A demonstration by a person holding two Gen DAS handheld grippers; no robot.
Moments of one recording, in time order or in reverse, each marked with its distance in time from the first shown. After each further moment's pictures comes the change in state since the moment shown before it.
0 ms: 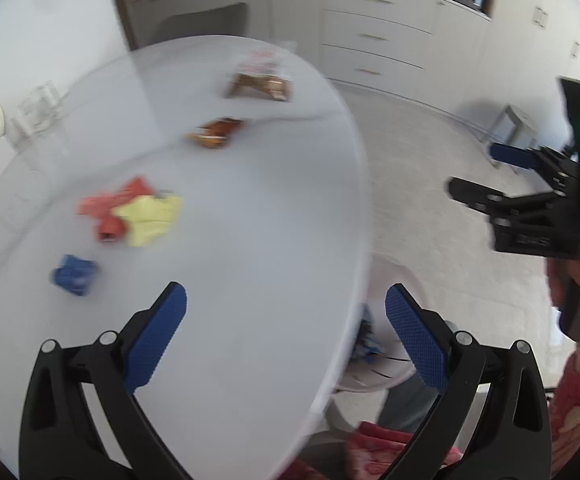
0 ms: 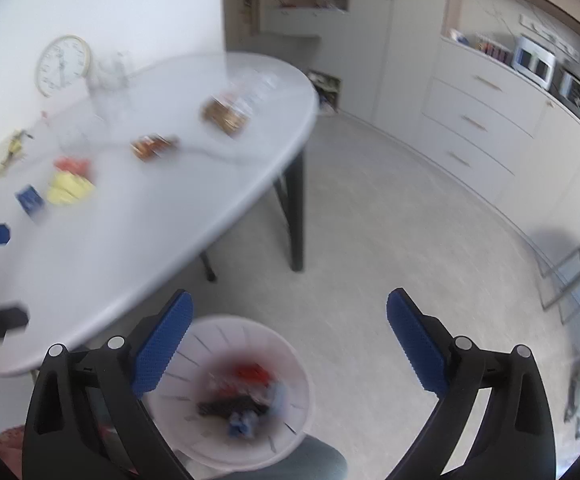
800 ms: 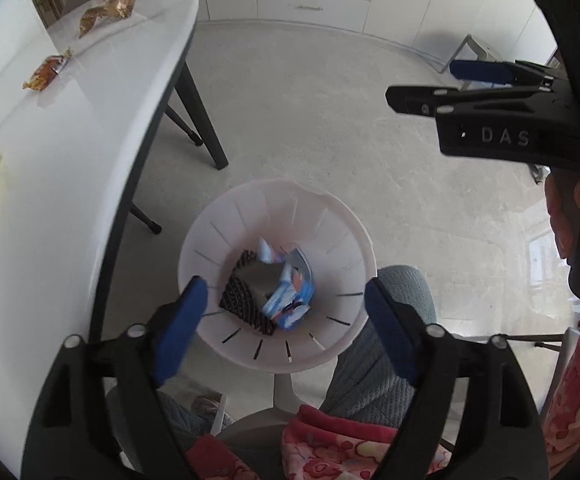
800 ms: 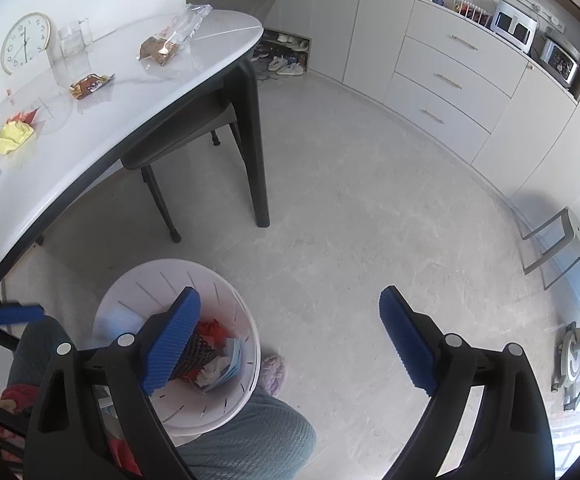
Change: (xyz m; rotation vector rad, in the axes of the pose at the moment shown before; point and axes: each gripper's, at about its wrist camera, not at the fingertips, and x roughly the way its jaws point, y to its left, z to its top) left arm 0.091 -0.138 -0.043 0.152 0.188 -0.160; right arm 0.030 -0.070 -0.073 0.056 0.159 -0.122
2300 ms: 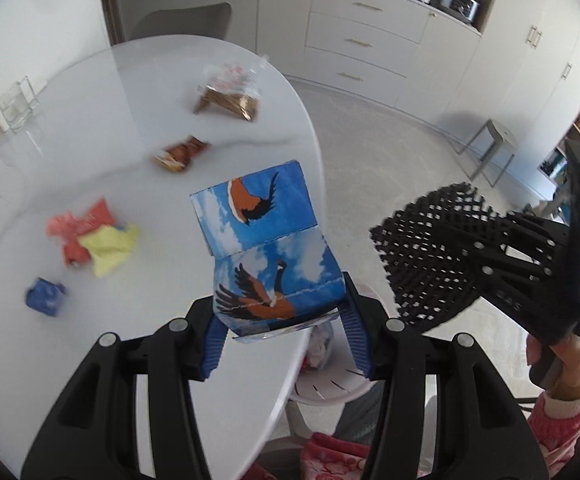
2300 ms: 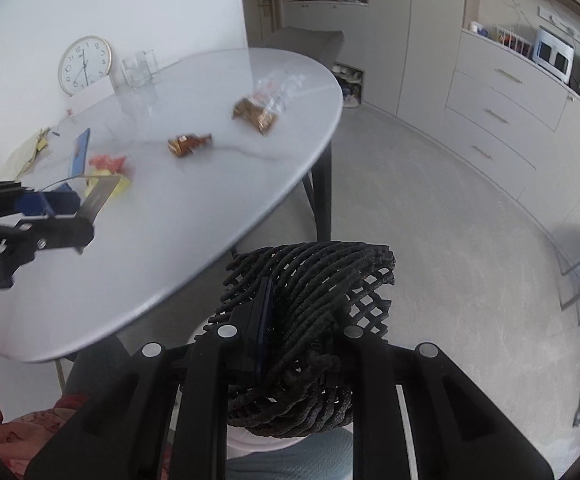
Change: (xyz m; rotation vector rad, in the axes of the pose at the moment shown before) left arm -0.114 0.088 0.037 -0.150 -0.173 -0.011; right arm -0.055 0.053 0.043 -0.038 -0.076 0.195
